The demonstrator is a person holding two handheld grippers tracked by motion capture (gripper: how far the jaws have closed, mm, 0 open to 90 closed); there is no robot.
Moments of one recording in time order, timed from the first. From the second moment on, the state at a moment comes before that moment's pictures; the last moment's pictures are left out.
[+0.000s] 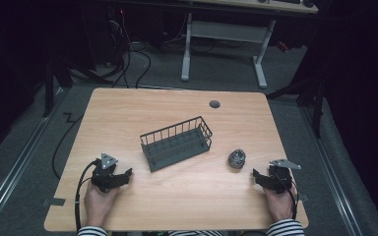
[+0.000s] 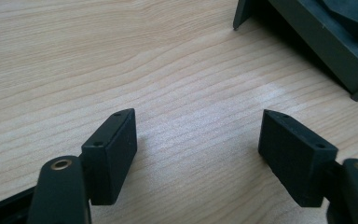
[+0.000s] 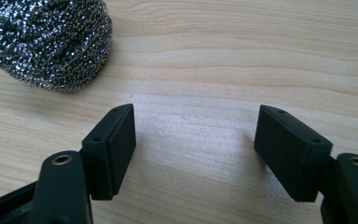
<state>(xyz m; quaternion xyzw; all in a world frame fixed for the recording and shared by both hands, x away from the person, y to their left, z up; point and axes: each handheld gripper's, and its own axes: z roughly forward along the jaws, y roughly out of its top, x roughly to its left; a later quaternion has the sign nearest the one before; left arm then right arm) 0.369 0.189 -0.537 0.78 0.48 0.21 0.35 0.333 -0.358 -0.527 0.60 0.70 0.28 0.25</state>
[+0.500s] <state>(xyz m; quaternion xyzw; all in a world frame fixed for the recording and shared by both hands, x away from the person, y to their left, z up) 0.369 0.189 -0.537 0.78 0.48 0.21 0.35 0.328 -0.320 -0.492 0.54 0.75 0.31 0.25</state>
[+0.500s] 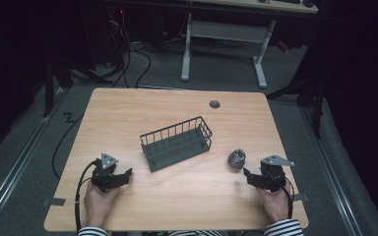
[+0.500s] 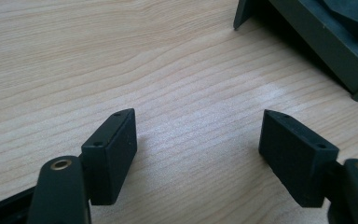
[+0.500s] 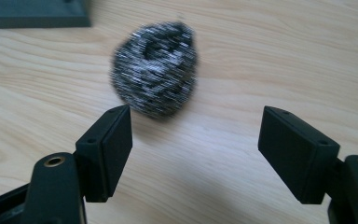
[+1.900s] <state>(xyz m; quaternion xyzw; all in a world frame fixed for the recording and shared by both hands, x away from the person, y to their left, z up) 0.369 0.189 -0.537 0.78 0.48 0.21 0.35 0.380 -0.287 -0.514 0.54 0.77 0.28 0.20</state>
